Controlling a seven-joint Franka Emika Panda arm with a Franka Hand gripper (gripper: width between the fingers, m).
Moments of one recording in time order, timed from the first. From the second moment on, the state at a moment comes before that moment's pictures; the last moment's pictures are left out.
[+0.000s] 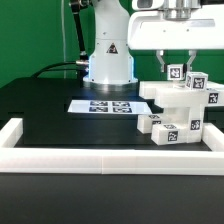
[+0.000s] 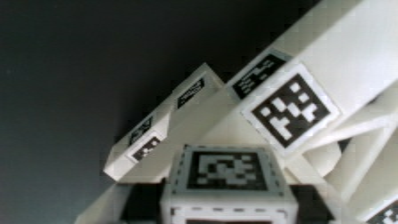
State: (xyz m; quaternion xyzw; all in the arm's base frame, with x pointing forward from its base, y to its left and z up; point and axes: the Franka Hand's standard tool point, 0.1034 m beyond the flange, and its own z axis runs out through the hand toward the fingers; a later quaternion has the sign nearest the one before) arm 0.449 0.103 0.117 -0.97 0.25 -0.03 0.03
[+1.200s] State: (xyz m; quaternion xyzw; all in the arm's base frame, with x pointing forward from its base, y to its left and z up) arm 0.447 0.113 0.116 -0.90 0.44 -0.02 0.04
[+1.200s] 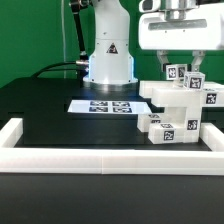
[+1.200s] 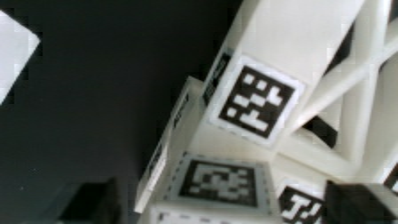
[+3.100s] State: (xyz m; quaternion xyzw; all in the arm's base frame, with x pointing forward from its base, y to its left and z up) arm 0.448 0.105 0.115 -0.98 -0.21 -0.06 0.01
